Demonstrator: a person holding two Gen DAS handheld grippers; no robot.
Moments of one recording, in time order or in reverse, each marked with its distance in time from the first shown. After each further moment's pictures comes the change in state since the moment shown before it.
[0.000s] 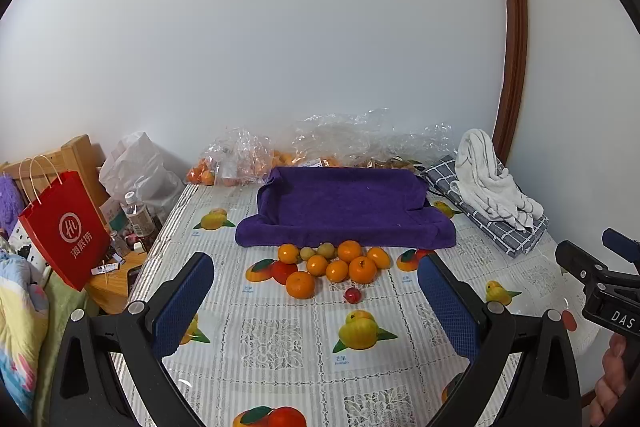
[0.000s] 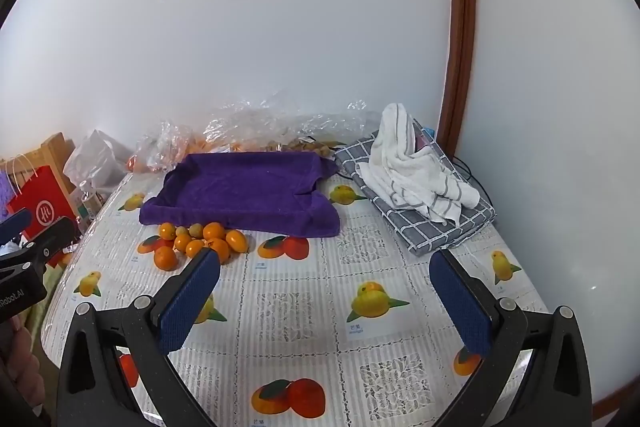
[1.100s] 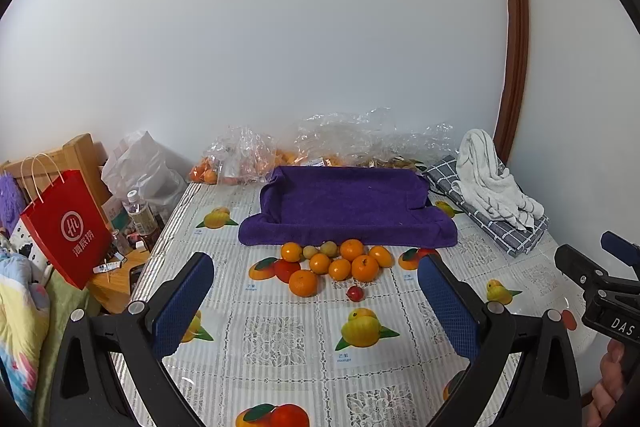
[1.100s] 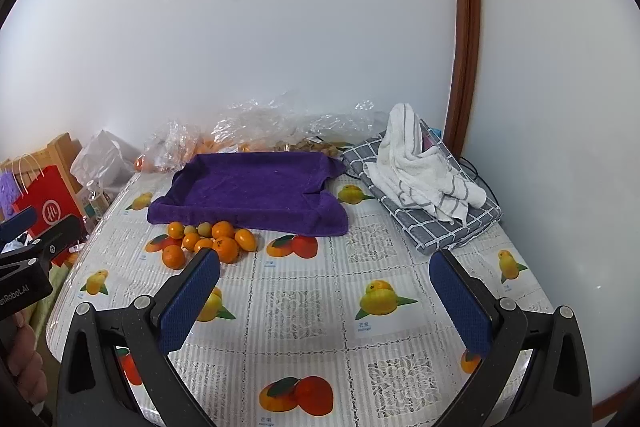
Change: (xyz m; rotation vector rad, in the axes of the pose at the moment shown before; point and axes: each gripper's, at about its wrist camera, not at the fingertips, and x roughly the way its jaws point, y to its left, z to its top) left arm -0.001 0.000 -0.004 -0.004 -0.001 0.006; right arm -0.005 0.004 -0.006 0.000 -0.012 0.024
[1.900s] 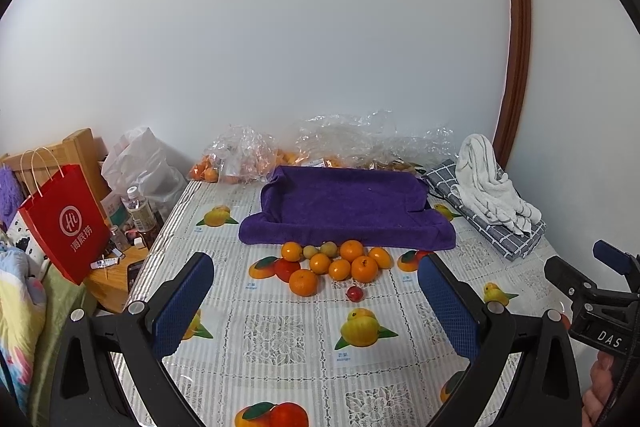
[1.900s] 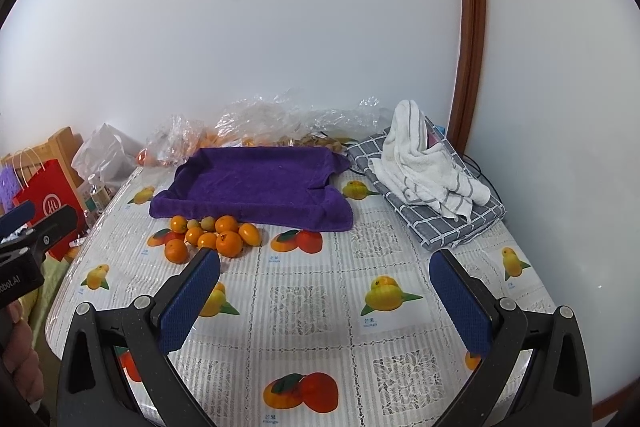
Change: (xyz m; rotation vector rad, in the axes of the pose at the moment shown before) left arm -0.005 0.008 0.000 -0.021 -0.002 -0.011; right arm 0.001 0.010 -0.002 -0.023 0.009 0.003
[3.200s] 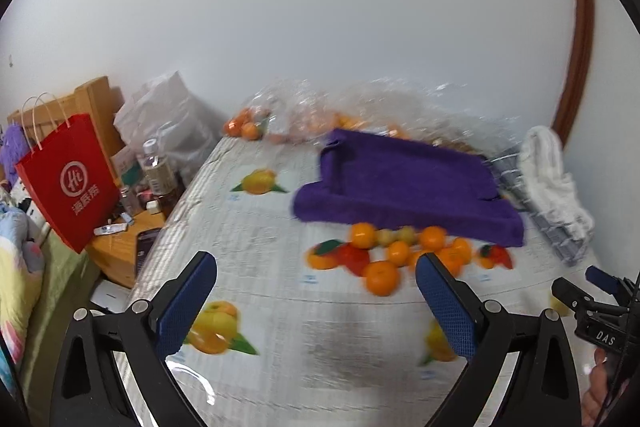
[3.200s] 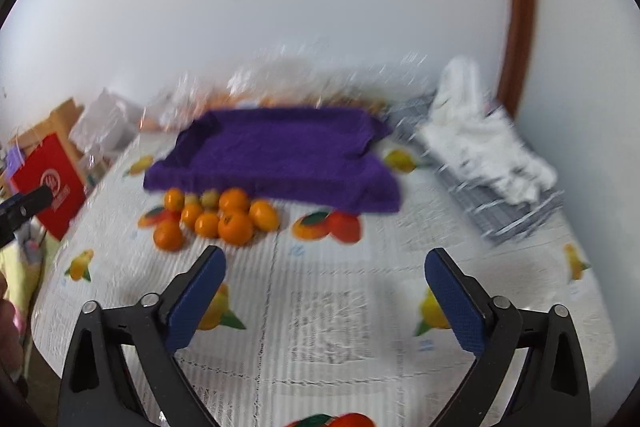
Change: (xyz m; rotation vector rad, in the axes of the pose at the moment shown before) left arm 0.103 0.092 -0.022 -0.091 0.117 0.096; right arm 0.130 0.037 -0.019 -0.038 0.187 0.111
